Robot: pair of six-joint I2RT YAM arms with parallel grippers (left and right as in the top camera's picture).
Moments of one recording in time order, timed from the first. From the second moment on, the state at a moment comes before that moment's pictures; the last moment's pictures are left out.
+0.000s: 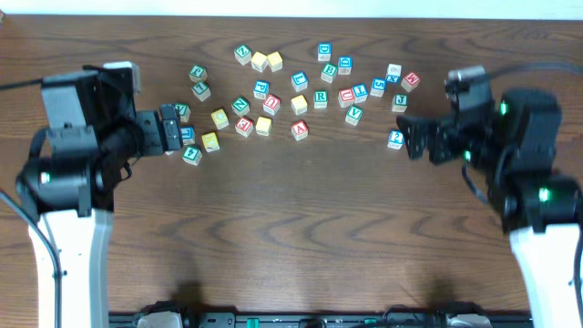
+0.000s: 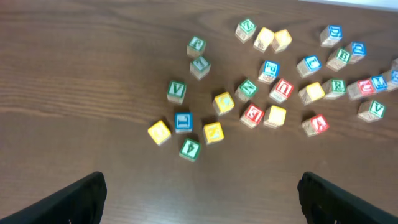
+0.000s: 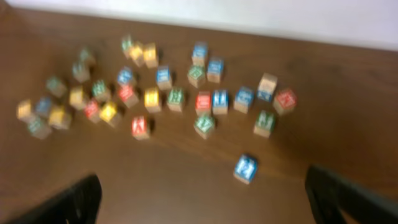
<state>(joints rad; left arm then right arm) 0.10 1.20 1.38 -0.98 0.13 -0.03 0.06 1.12 1.19 -0.69 -0.30 -0.05</state>
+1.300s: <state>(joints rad) 0.10 1.49 1.60 -1.07 0.16 -0.01 0.22 1.68 1.69 -0.91 -0.21 0.21</state>
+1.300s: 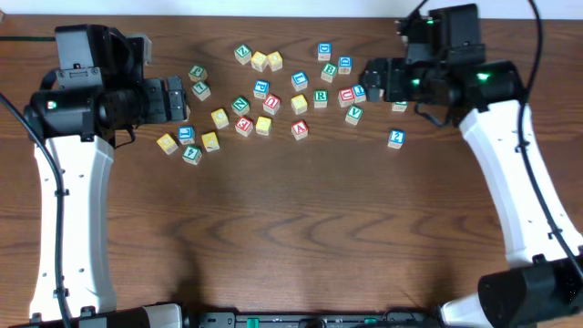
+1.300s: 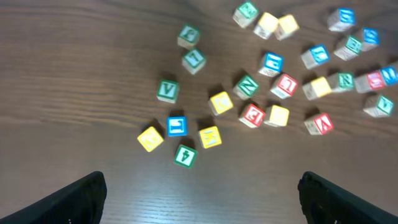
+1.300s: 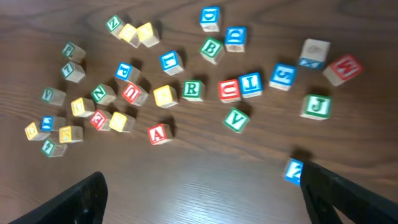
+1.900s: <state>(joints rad) 0.10 1.49 1.60 -1.06 -0.04 -0.15 0.34 2.04 2.08 -1.00 -0.07 0.31</state>
